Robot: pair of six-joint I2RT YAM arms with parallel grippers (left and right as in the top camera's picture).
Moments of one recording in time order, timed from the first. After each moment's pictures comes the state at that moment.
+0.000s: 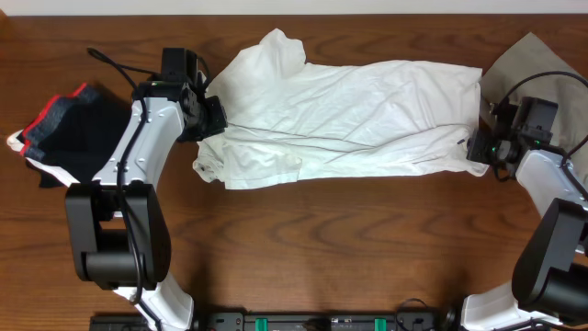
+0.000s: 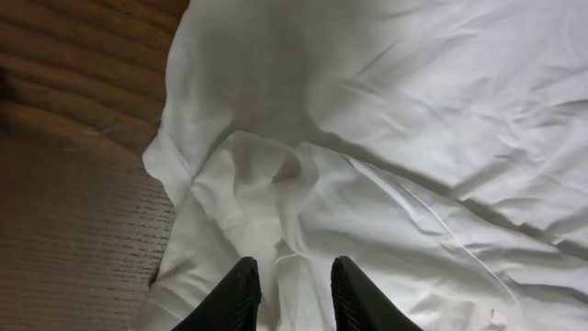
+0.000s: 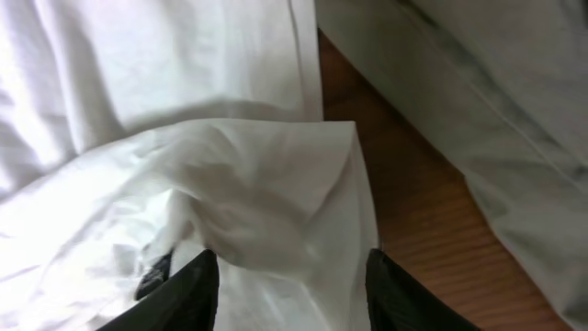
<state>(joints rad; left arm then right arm) -0.03 1.86 1.38 -0.78 0.14 -0.33 -0.32 1.72 0.97 -0.31 -0.11 -0.06</state>
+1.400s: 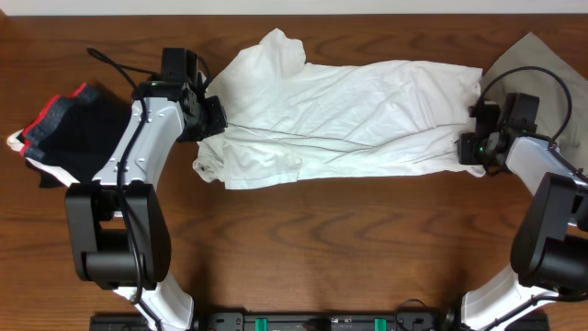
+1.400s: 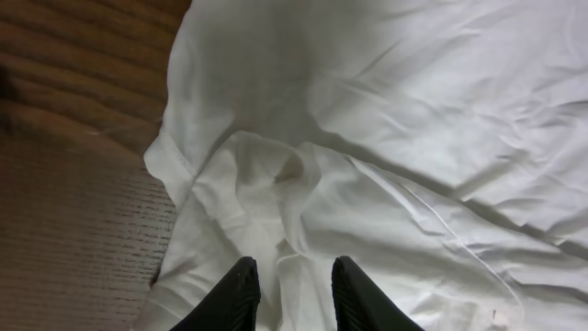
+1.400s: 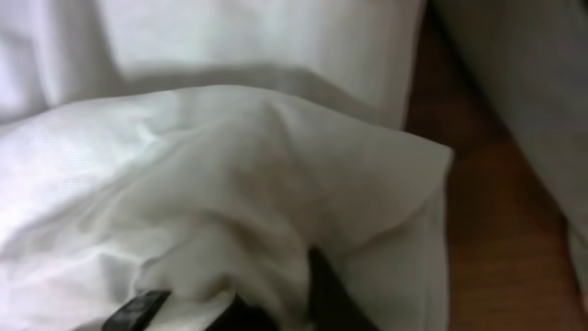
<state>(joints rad) -0.03 1.86 1.38 -0.78 0.14 -0.33 -0.27 1.85 1.03 -0.35 -0.09 -0.22</state>
